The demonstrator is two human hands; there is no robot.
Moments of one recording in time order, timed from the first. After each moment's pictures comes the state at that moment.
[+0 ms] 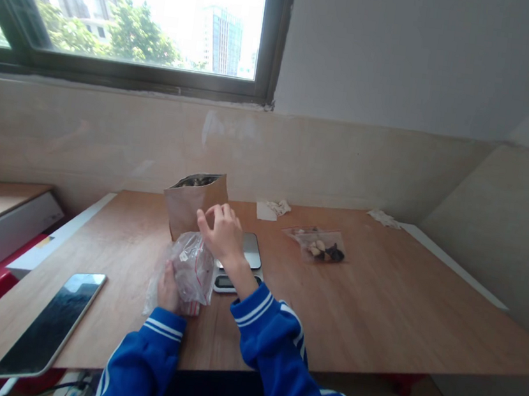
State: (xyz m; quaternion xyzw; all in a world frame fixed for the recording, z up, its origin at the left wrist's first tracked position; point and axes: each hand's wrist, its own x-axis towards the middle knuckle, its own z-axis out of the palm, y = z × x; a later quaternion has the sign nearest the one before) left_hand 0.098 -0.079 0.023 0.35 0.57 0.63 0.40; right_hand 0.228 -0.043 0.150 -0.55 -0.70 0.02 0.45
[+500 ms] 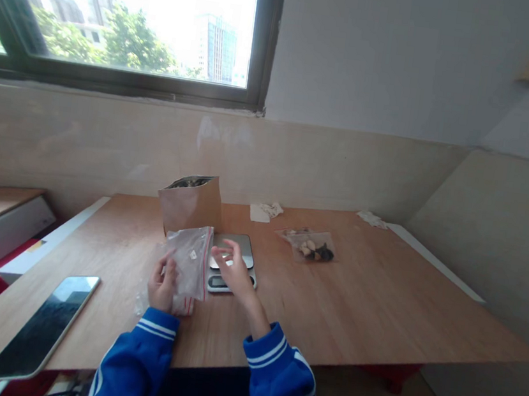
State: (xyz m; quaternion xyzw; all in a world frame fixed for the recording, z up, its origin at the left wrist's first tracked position) left_hand 0.100 -0.088 0.034 0.41 0.48 0.67 0.40; right_hand 0.262 -0.085 0.077 -0.50 -0.53 0.40 0.56
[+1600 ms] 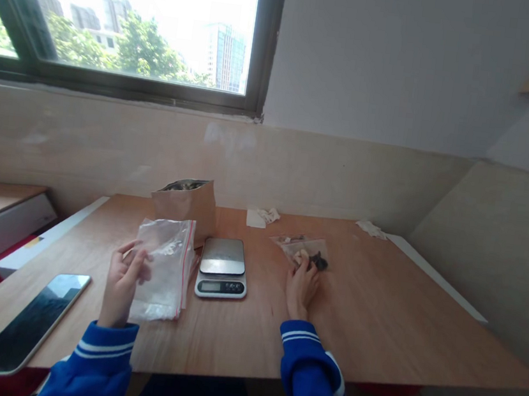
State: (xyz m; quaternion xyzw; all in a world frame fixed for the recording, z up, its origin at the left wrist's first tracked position) left_hand 0.071 -0.108 0.105 0.46 0.47 0.66 0.35; right_hand 0.446 -0.055 -0.023 -0.83 -0.44 -0.16 0.29
